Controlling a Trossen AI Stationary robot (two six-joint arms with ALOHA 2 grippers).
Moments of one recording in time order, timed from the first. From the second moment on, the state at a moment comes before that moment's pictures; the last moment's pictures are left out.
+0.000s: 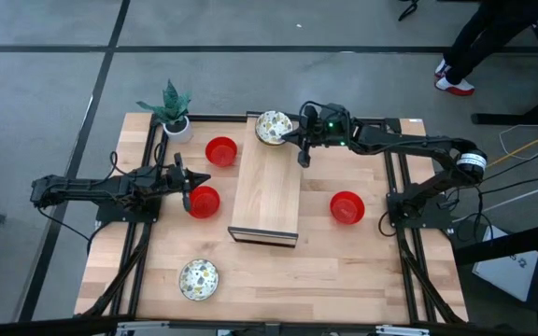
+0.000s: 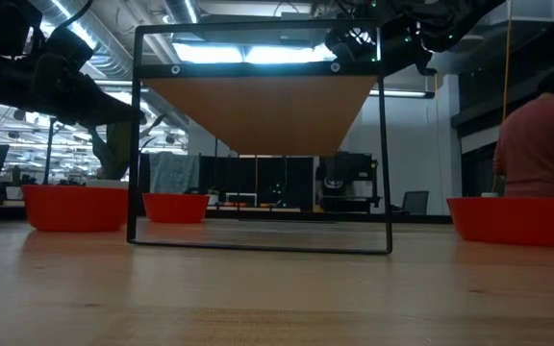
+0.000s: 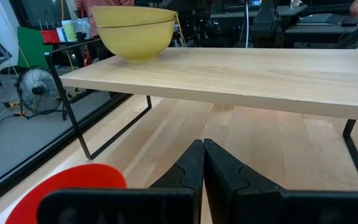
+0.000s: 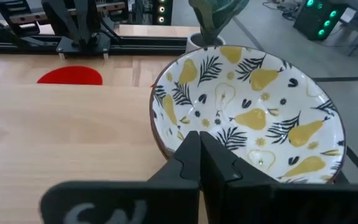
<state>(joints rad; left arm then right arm) 0.07 0.18 0.01 0.05 -0.27 0.01 -0.45 1.43 0.98 0.12 -0.21 -0.22</state>
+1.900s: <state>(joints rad) 0.07 0.18 0.01 0.05 -0.27 0.01 -0.34 1.46 1.16 0.24 -0.13 -0.29</state>
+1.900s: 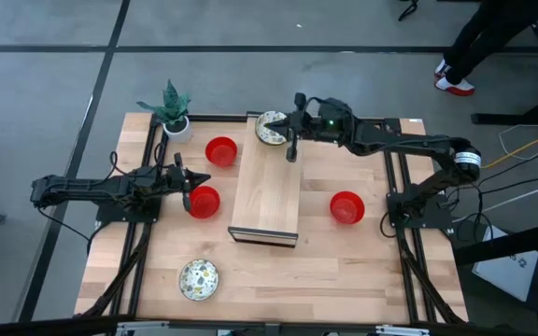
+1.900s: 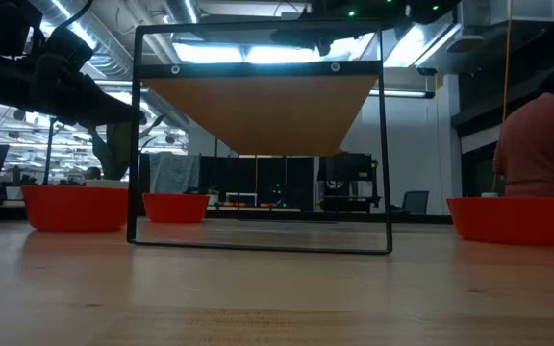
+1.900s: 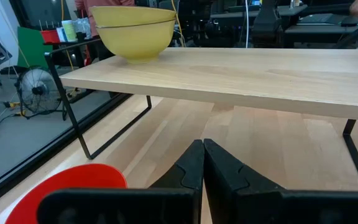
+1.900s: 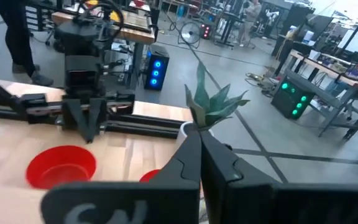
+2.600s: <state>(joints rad) 0.07 0.18 0.01 0.05 -0.27 0.01 -0.47 1.81 1.44 0.19 -0.18 -0.24</state>
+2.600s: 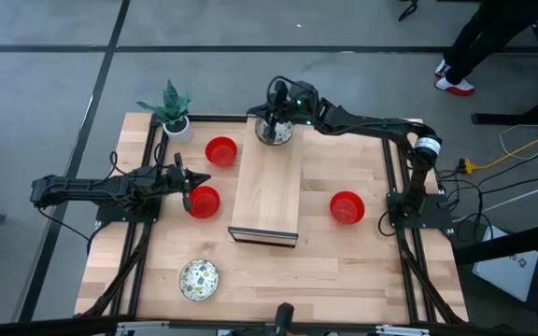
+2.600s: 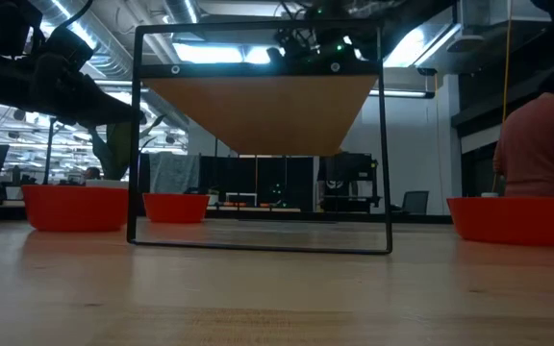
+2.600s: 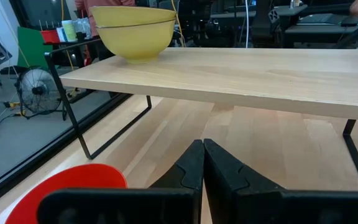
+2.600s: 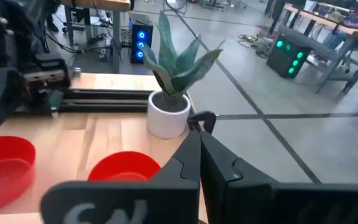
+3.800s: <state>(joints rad) 0.07 0.18 0.01 0.05 -0.27 0.01 -0.47 1.83 1.45 0.14 -0.05 -0.25</state>
